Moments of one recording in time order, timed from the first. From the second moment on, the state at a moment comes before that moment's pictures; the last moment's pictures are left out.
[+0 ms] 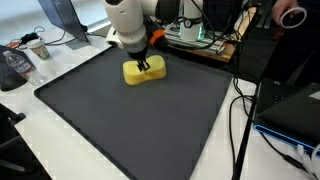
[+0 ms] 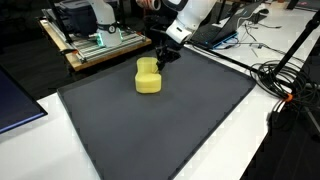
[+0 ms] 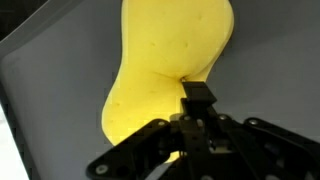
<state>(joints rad) 0.13 0.46 -0.03 -1.90 -0.26 1.98 0.69</state>
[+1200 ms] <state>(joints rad) 0.09 0.39 -0.05 -2.04 -0.17 2.13 0.69</state>
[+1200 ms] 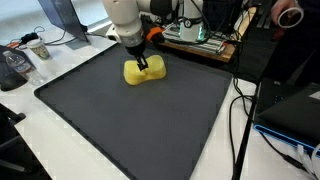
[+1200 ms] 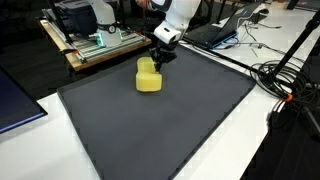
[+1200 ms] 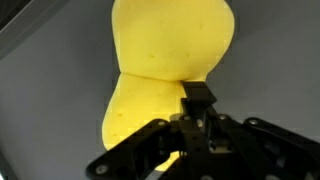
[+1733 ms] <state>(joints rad) 0.09 0.39 -0.05 -2.04 -0.17 2.14 0.69</state>
